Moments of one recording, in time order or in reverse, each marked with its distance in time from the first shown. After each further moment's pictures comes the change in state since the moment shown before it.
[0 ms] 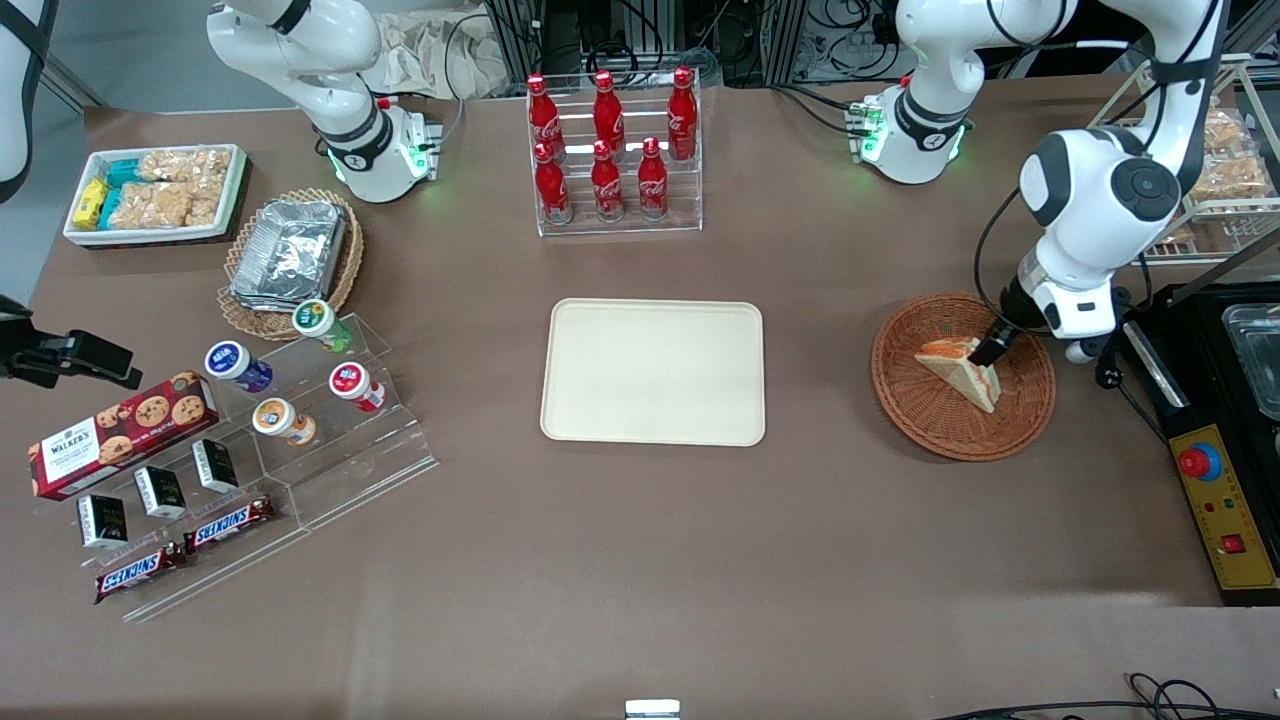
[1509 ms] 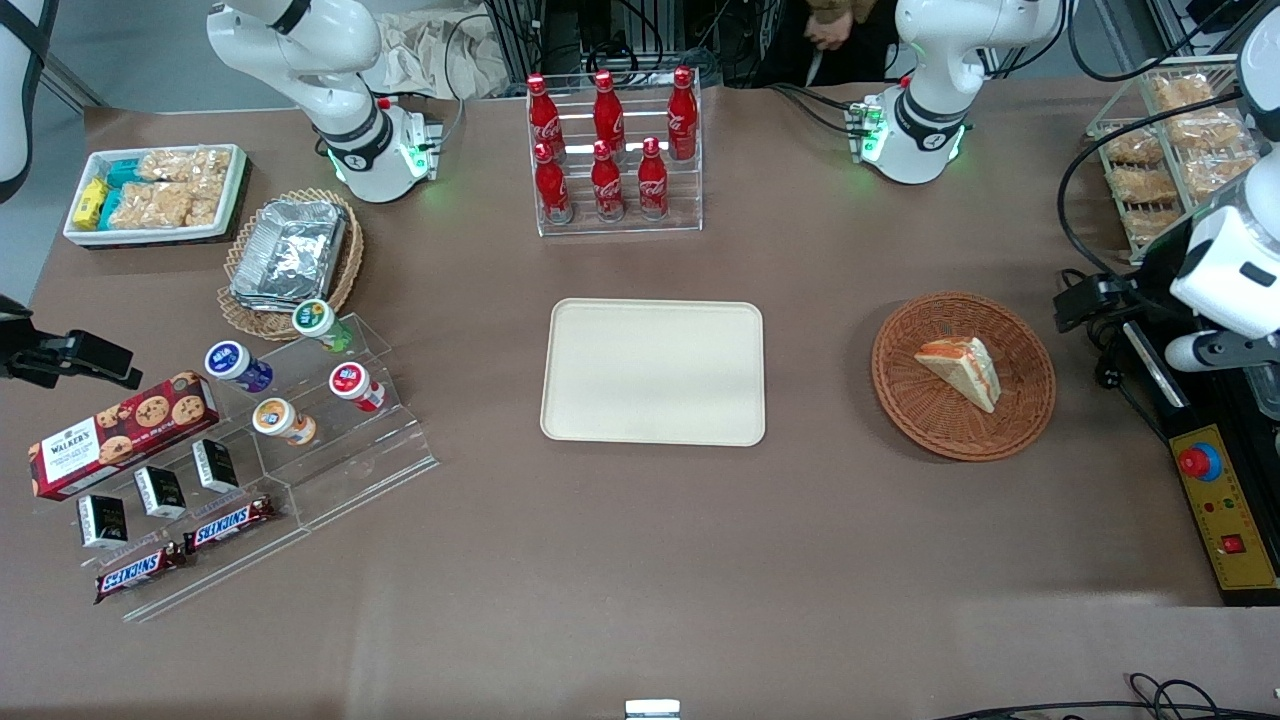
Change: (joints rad) arm -0.055 0.172 -0.040 1.090 0.008 -1.096 0.584
